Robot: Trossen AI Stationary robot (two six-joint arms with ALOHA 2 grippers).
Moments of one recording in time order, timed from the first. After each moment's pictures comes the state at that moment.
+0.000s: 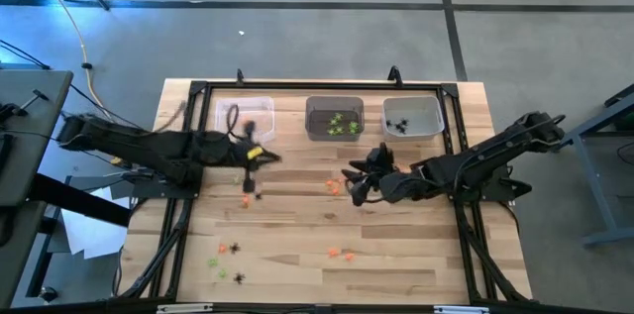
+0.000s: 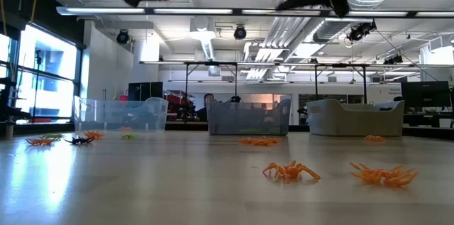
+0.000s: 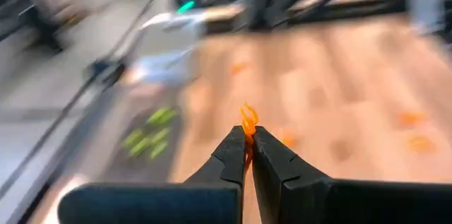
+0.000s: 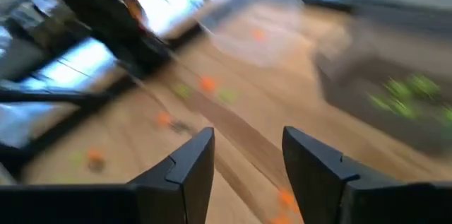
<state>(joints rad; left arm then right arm) -0.12 0.90 0.65 -0.13 -0.27 0.09 0.36 1.36 0.95 -0.21 0.73 0.86</state>
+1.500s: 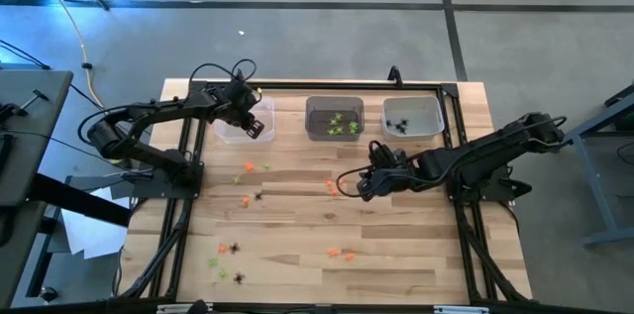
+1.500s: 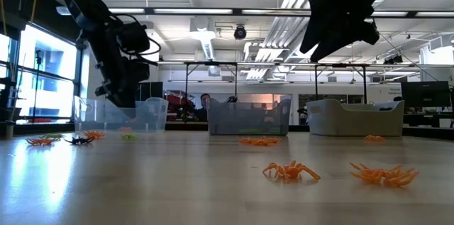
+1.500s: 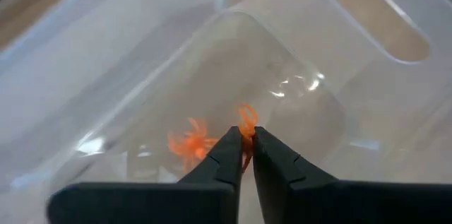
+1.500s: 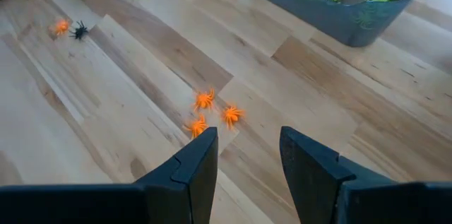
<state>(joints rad) 0.79 1.37 0.65 -0.39 0.04 -0.08 0.27 1.36 0.95 -0.59 0.49 1.03</state>
